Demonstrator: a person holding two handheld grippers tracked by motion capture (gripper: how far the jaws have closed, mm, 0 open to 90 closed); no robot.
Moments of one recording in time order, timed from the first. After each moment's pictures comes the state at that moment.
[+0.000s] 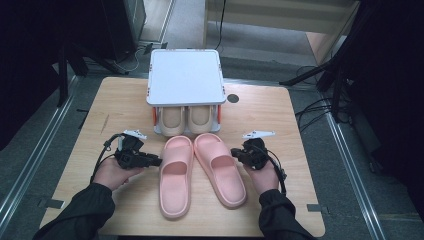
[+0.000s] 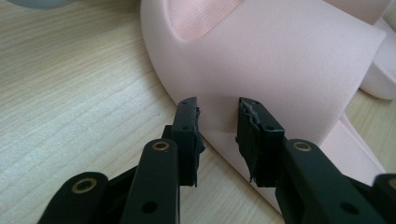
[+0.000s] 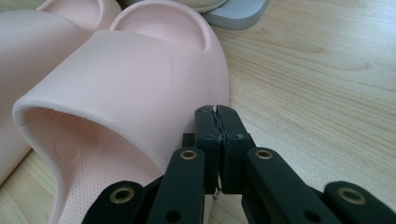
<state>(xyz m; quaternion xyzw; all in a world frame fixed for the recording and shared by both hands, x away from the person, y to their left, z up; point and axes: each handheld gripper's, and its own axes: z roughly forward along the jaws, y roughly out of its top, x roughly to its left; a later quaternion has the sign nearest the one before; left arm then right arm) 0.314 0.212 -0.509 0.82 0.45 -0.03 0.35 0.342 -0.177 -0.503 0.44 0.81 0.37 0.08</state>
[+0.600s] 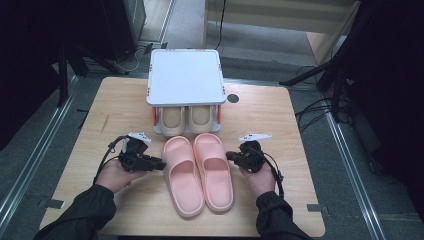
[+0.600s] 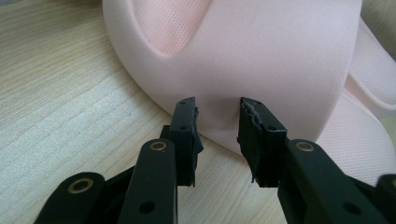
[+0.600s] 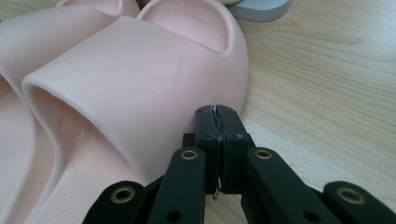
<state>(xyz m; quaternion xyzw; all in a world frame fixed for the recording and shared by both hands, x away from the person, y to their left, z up) 0.309 0.201 -0.508 0.83 0.43 -0.05 0.35 0.336 -0.168 -0.509 0.44 0.81 0.38 0.05</state>
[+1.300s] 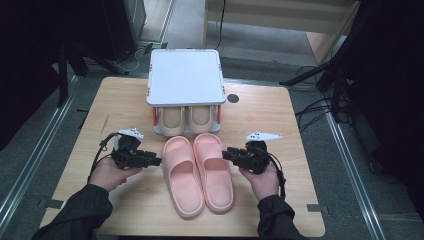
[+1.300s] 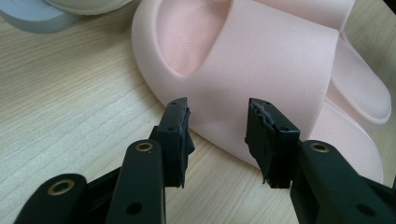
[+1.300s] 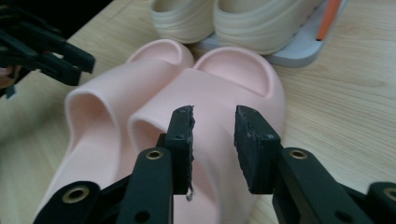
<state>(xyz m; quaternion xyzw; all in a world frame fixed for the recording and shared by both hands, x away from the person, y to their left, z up) 0.306 0.216 -0.493 0.82 0.44 -0.02 0.37 0.317 -0.172 -0.478 0.41 0.79 0.46 0.03</state>
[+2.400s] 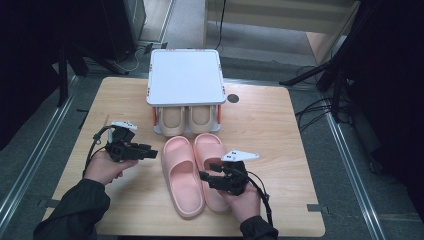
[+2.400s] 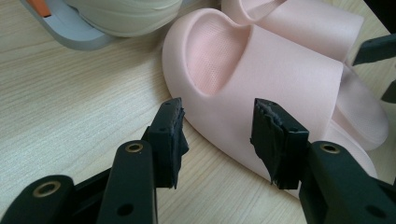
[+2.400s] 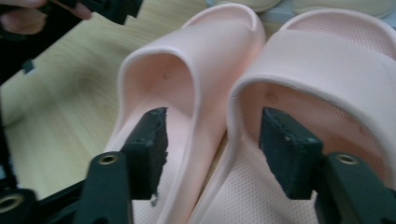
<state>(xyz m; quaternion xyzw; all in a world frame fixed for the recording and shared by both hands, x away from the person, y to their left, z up) 0.319 0.229 -0.481 0.80 0.46 -0.02 0.38 0.268 -0.116 -0.496 0.39 0.80 0.45 0.03</state>
